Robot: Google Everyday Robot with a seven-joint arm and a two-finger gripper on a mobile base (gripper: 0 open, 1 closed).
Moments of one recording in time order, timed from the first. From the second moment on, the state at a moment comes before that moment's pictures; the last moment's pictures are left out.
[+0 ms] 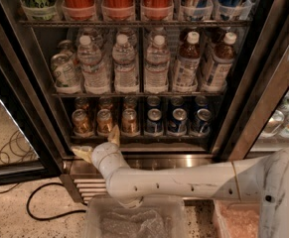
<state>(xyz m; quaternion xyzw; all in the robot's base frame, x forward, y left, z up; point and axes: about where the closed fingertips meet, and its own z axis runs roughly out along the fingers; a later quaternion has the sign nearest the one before) 0.622 0.158 0.618 -0.21 0.74 0.14 0.62</state>
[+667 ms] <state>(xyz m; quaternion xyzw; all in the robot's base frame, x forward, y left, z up) 0.620 0.161 0.612 -0.21 0.73 0.14 0.64</state>
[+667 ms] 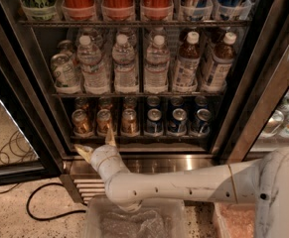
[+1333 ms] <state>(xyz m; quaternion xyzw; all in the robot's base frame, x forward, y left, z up) 0.631 0.159 0.614 -0.20 0.72 0.12 0.65</state>
